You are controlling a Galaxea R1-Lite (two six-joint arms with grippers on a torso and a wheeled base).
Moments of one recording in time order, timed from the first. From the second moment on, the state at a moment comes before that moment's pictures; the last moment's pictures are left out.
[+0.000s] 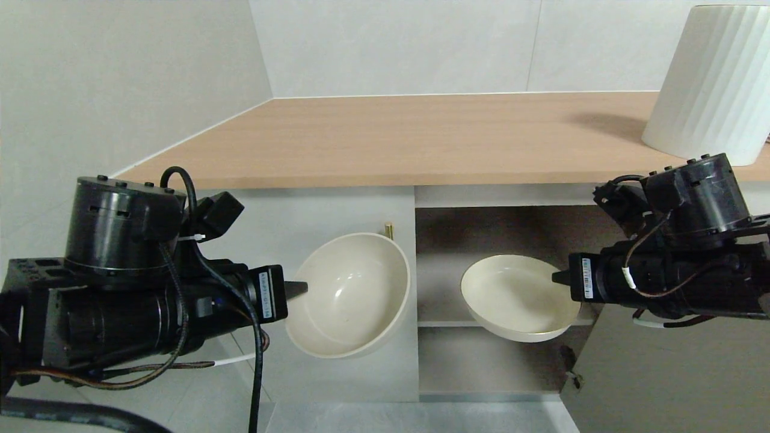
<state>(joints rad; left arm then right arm) -0.48 1.45 -0.80 -0.11 -0.02 -0.47 0.52 1.55 -0.97 0.04 -0.11 0.37</state>
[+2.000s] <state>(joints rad) -0.53 1.56 -0.78 -0.10 -0.01 -0.47 0.34 2.40 -1.10 -0.63 -0.30 0.42</state>
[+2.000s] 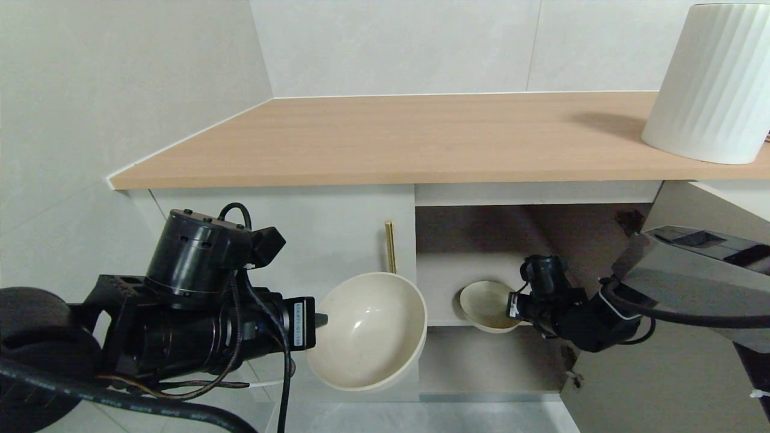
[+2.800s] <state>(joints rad) -0.53 1.58 -0.78 -0.09 -0.01 -0.47 0.31 2.47 -1.27 -0.62 -0.38 0.47</state>
